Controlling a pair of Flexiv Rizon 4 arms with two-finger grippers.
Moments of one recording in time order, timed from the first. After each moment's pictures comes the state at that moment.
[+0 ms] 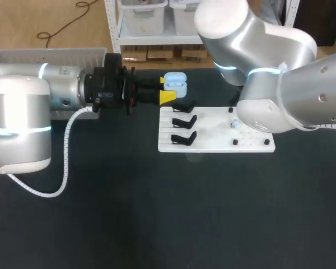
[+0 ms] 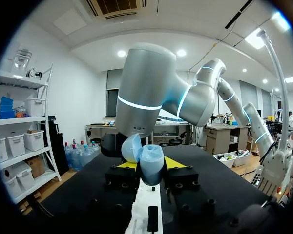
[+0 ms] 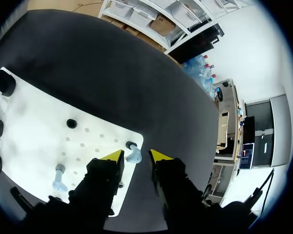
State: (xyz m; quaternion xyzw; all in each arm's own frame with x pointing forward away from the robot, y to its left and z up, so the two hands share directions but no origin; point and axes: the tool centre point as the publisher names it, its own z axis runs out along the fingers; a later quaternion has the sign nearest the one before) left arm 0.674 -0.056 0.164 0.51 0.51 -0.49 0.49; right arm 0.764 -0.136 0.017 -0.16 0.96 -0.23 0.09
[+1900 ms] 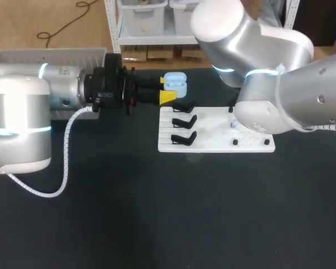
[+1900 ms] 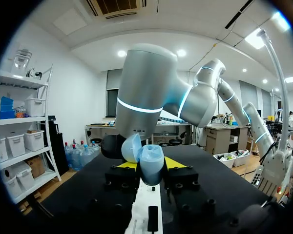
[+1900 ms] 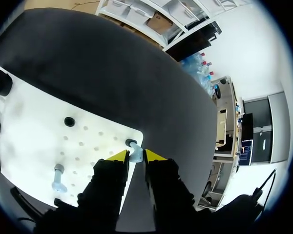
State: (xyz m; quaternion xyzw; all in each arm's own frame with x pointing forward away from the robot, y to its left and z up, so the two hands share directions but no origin) left arm 0.674 -0.056 0.164 0.51 0.51 -0.49 0.49; right arm 0.760 -0.136 0.018 -0.15 0.96 -0.24 0.09
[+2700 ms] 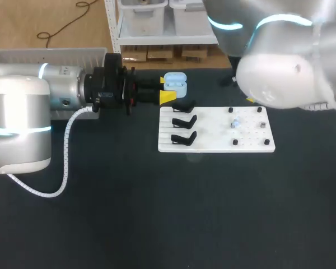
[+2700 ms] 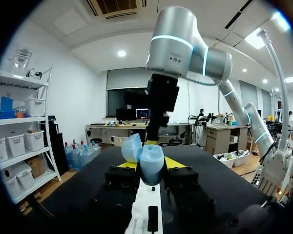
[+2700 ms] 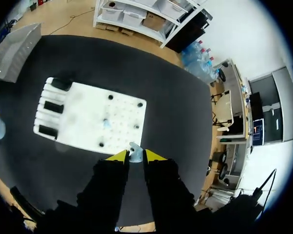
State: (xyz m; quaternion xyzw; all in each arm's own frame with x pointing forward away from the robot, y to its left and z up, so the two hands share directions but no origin) left arm 0.674 -0.056 0.164 0.51 0.51 -0.49 0.49; right arm 0.667 -0.082 0.143 -0.08 0.98 -0.16 0.08
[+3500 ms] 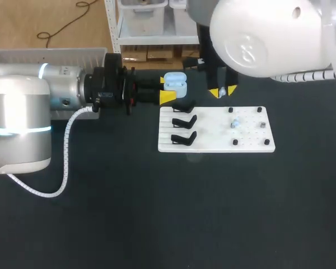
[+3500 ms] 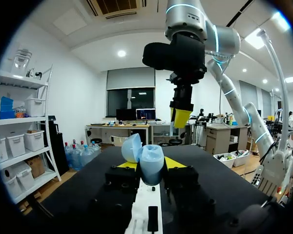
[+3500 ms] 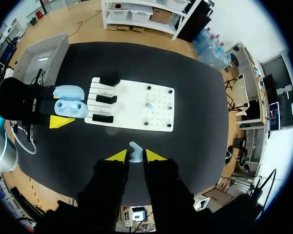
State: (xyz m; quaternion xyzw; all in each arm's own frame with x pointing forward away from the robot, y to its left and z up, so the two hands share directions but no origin) left arm 0.674 -0.056 0.164 0.51 0.51 -0.49 0.49; right arm 0.618 0.008 0.204 -0.03 1.00 -0.07 0.06
